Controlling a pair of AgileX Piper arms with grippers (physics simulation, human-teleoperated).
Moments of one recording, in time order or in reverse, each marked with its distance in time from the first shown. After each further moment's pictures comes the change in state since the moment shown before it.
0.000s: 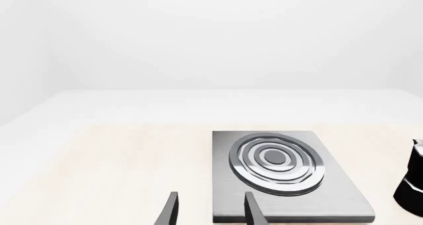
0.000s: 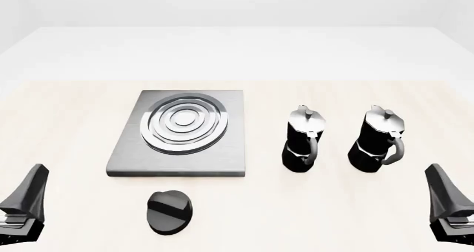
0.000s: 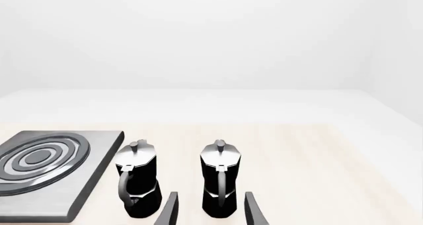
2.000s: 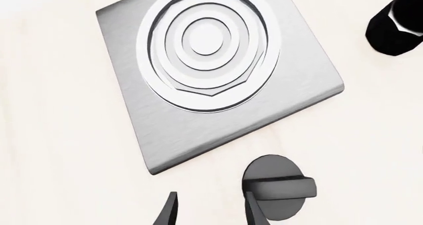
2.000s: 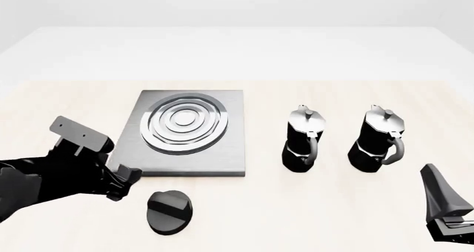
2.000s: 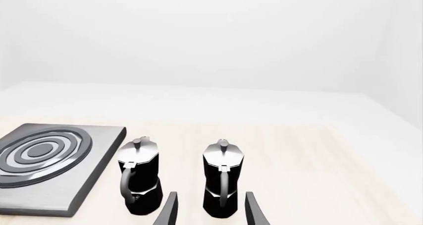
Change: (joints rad) left arm -0.306 1.069 -0.456 0.267 0.134; right arm 0.022 0.027 0.000 -0.019 -0.028
